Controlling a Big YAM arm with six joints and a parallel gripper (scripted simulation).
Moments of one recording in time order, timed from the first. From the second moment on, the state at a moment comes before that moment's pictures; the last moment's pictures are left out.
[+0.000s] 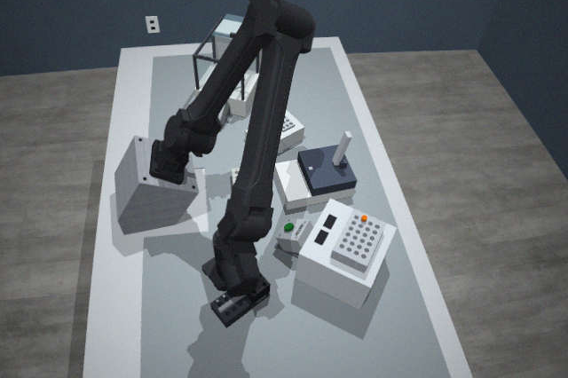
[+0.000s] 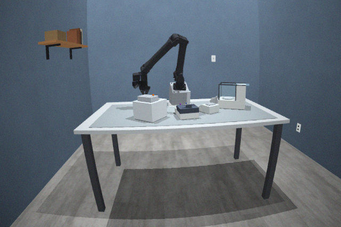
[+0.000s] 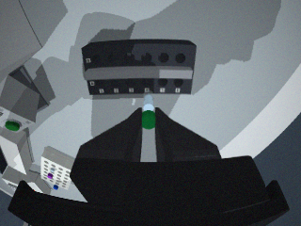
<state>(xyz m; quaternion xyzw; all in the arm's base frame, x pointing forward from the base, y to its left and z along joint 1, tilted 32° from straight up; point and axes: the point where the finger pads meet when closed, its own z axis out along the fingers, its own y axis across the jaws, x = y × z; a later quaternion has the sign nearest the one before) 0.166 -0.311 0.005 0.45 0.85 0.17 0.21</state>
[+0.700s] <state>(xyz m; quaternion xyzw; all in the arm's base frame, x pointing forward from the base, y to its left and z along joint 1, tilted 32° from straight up) 0.167 -0.311 0.005 0.45 0.85 0.17 0.21</state>
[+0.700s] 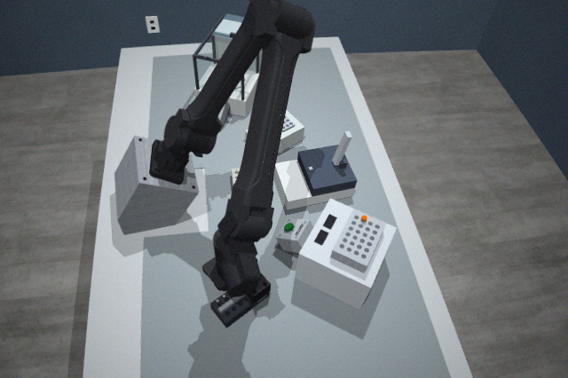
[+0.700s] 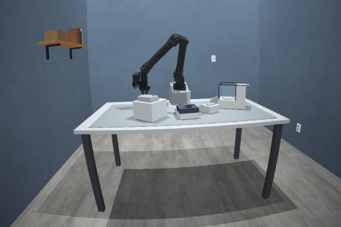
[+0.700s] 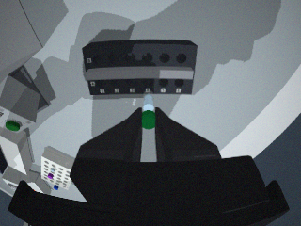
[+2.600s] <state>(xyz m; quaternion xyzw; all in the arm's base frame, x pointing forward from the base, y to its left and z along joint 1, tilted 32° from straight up) 0.182 -0.308 -0.017 0.44 0.85 0.17 0.22</state>
